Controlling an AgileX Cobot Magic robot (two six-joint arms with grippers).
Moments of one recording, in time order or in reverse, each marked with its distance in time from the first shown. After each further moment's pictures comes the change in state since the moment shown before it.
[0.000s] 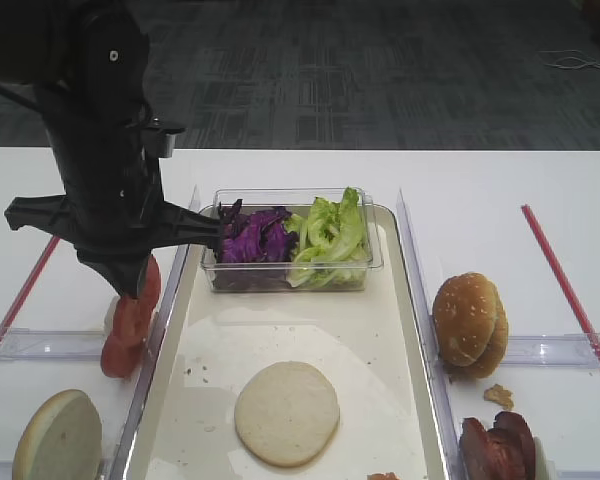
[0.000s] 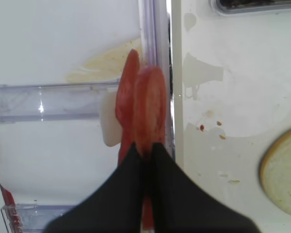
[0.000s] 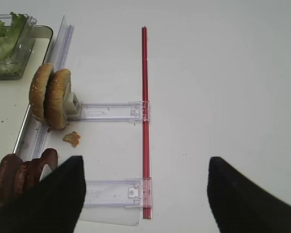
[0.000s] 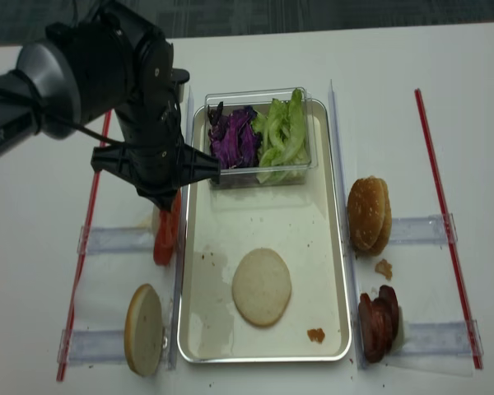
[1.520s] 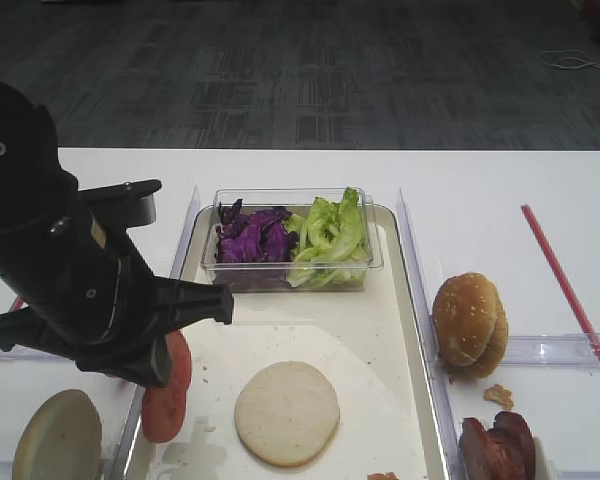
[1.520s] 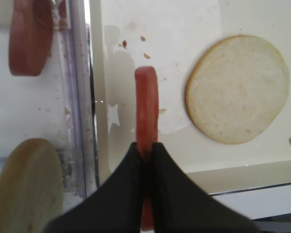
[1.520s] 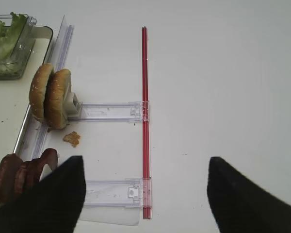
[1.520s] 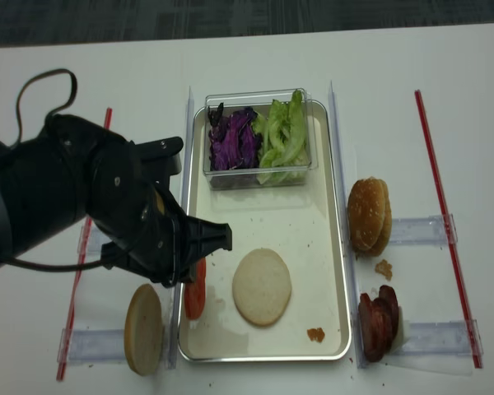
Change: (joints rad) left arm -0.085 -0.265 0.399 -0.277 -0.311 0.000; right arm 0.000 0.000 0.000 0.000 -0.002 0.000
